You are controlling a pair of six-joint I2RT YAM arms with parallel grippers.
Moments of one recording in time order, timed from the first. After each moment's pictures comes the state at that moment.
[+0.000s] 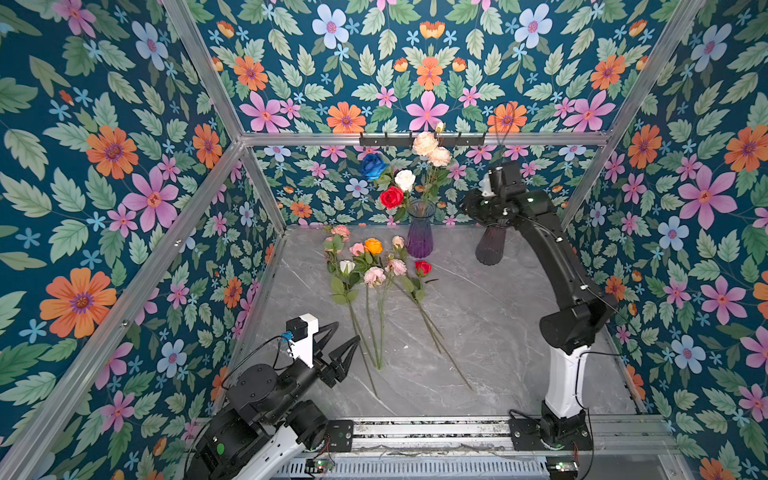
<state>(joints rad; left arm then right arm) -0.80 0.13 0.68 -0.60 -0.07 -0.28 0.27 1.98 2.31 -1.01 -0.12 0.70</state>
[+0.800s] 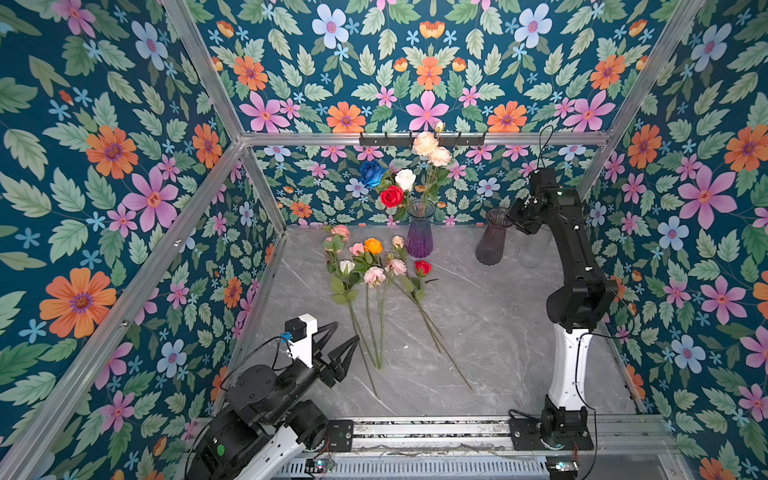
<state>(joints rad) -0.79 0.12 0.68 -0.60 -0.06 -0.28 0.02 2.31 2.60 -1.22 -0.10 0.63</state>
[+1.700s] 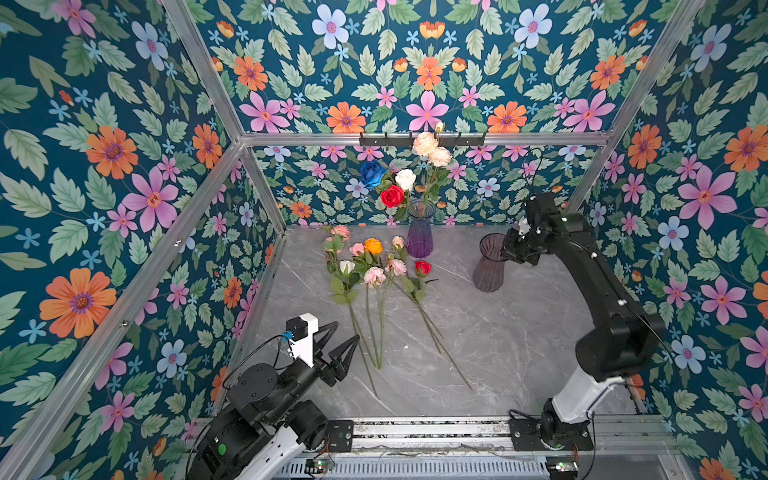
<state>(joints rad) -0.78 0.13 0.68 -0.60 -0.06 -0.28 0.16 1.63 1.73 -1.13 -0.20 0.58</state>
